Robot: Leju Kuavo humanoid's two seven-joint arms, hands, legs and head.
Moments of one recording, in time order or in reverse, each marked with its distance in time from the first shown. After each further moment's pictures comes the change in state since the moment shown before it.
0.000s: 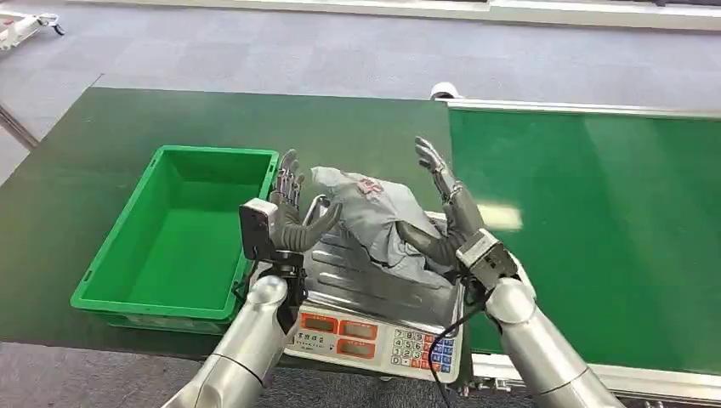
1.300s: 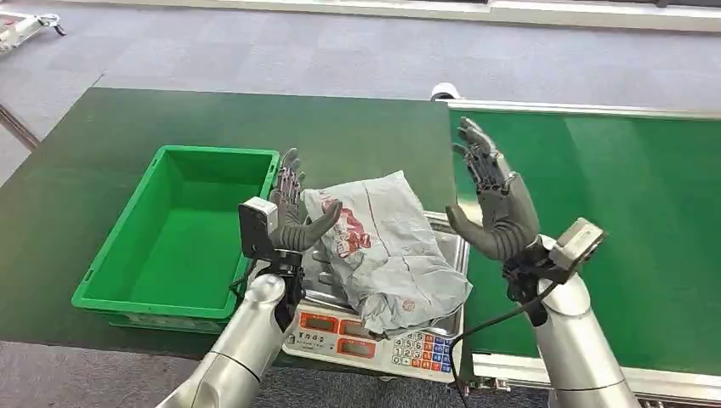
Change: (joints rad) left arm -0.007 0.015 -0.003 0.006 -0.002 -0.027 0.000; right arm 0.066 0.021 -0.305 -0.130 -0.091 0.257 -0.101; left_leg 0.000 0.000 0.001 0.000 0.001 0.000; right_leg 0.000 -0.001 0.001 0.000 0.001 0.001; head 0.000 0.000
